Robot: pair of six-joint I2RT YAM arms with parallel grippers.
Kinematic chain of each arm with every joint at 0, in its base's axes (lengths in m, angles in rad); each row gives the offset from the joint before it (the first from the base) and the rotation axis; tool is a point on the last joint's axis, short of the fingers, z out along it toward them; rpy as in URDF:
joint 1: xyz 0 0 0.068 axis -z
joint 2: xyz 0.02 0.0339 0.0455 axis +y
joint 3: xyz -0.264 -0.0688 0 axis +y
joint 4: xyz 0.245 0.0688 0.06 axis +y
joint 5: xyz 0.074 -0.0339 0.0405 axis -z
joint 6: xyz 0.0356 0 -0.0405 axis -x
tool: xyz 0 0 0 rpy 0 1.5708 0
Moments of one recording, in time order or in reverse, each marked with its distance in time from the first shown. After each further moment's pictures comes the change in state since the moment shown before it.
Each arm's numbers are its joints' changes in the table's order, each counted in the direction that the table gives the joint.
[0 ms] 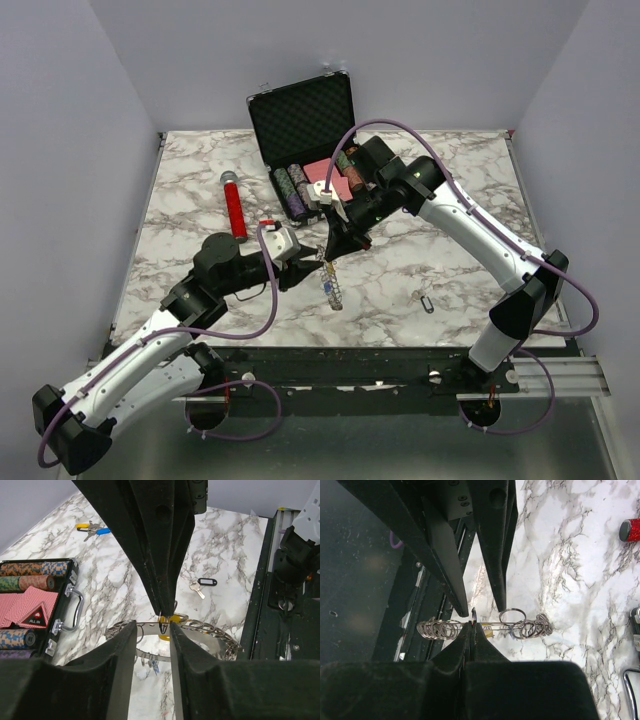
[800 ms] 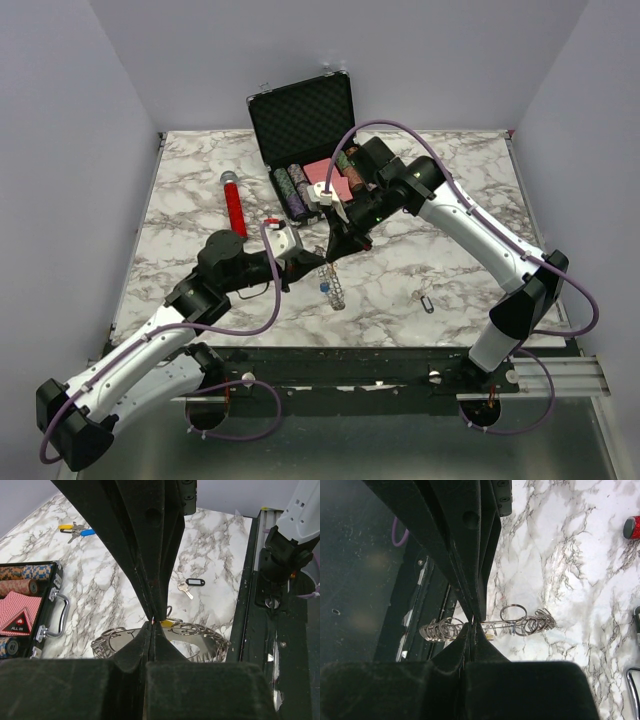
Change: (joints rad) left arm -0.003 0.039 0.000 -0.032 0.073 0.024; right arm -0.001 0.000 0.000 0.014 0.003 0.000
